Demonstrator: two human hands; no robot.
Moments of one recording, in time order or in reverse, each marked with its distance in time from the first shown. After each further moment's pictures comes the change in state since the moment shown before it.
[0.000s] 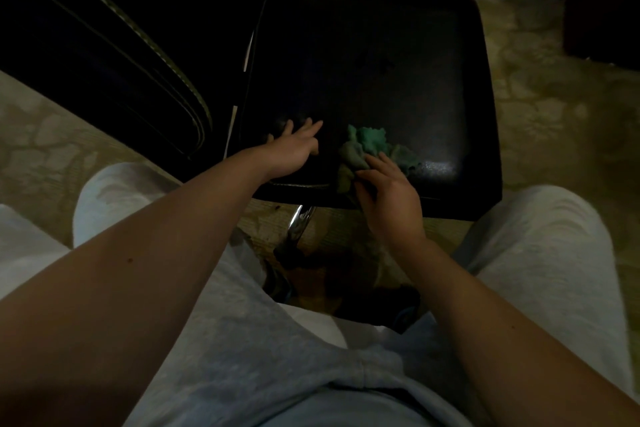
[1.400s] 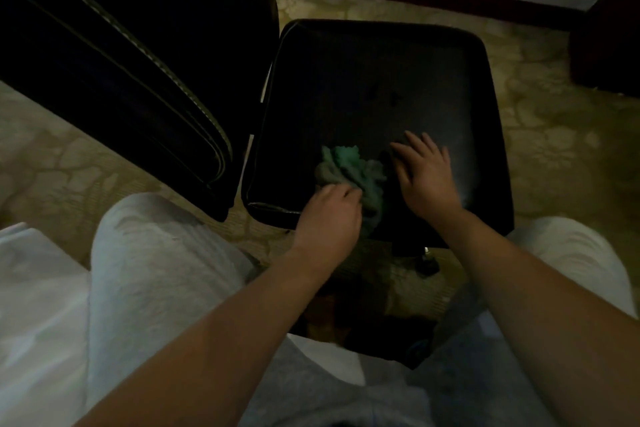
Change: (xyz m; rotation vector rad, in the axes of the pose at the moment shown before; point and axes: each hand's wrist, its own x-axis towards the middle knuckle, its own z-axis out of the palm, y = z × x) left_hand -0.034 0.012 0.083 0.361 0.561 0.402; right_hand 0.082 0.045 -0.028 -0.169 -0.037 -0.003
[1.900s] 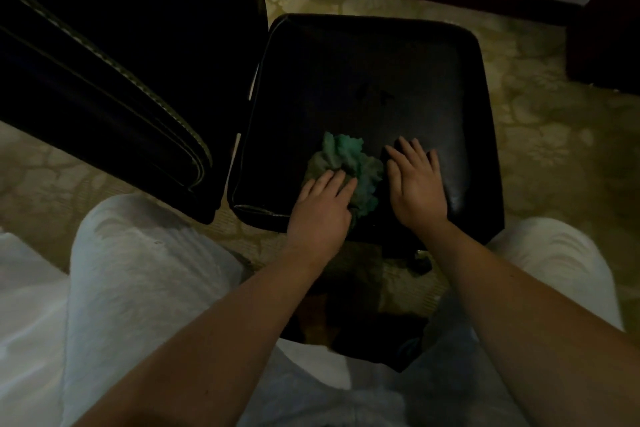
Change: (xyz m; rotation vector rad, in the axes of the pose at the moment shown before) left_hand 0.018 -0.004 0.018 0.185 -0.085 -0.061; right_hand -0.006 0.008 0.011 -0.055 0.035 -0.001
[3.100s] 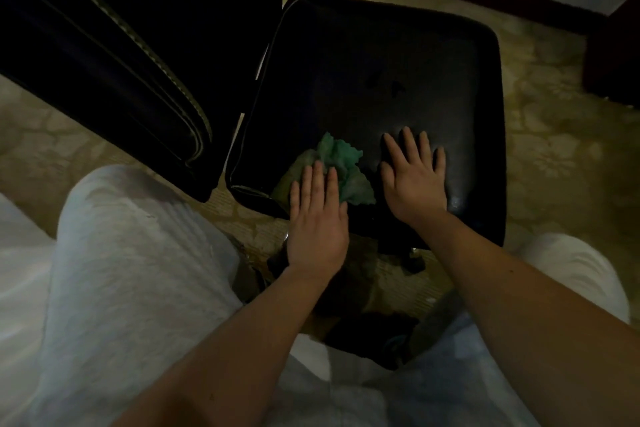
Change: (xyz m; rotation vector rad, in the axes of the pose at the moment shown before) left_hand -0.025 0.018 0.044 -0.028 0.172 -0.293; right_hand 0.006 -0.005 0.002 -0.221 -0.186 0.005
